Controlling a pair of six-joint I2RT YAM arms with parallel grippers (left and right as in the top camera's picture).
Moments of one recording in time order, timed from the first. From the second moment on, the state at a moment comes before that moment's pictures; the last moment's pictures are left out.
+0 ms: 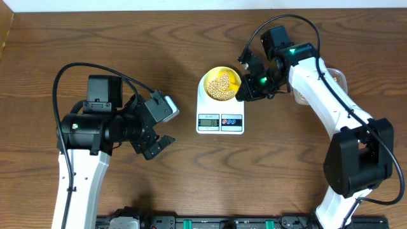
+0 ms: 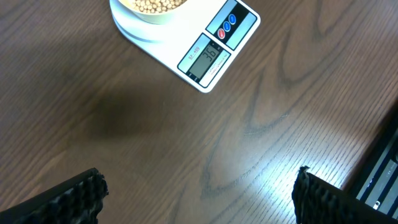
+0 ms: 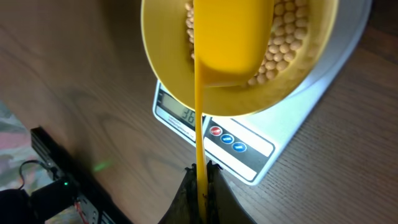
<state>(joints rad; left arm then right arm) -0.06 1.18 1.21 -1.22 0.45 0.87 0.32 1.93 1.59 -1.02 -0.58 0.02</state>
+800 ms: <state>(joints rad) -0.06 1.18 1.21 -1.22 0.45 0.87 0.30 1.93 1.59 -1.00 -0.65 0.02</state>
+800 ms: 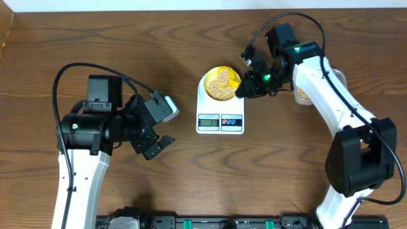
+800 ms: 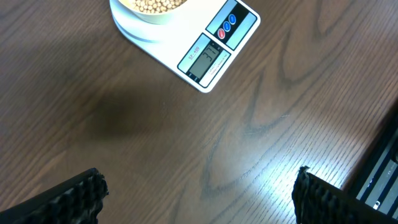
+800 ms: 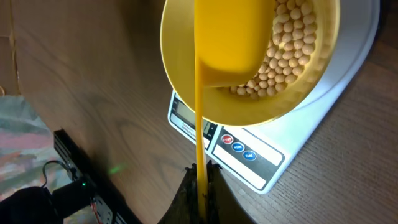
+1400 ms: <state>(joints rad) -0.06 1.18 1.21 -1.22 0.45 0.87 0.28 1.91 1.59 -0.98 -0.63 0.05</state>
